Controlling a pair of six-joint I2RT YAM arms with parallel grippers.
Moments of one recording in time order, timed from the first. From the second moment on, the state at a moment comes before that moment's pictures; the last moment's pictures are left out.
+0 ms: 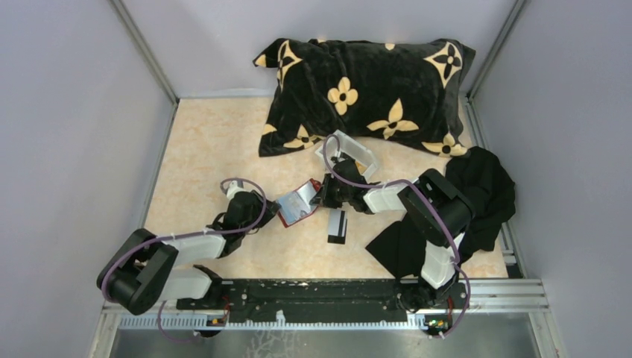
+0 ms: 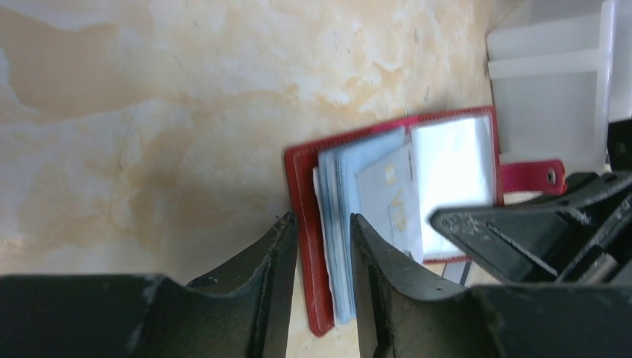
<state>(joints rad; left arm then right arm) -0.55 1.29 0.25 0.43 -0.19 -1.06 0.69 1.82 0.83 0.30 -0.25 0.85</state>
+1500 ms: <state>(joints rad) -0.73 1.33 0.40 0.25 -0.35 -1.03 0.67 1.84 0.82 0.36 -0.26 0.88</state>
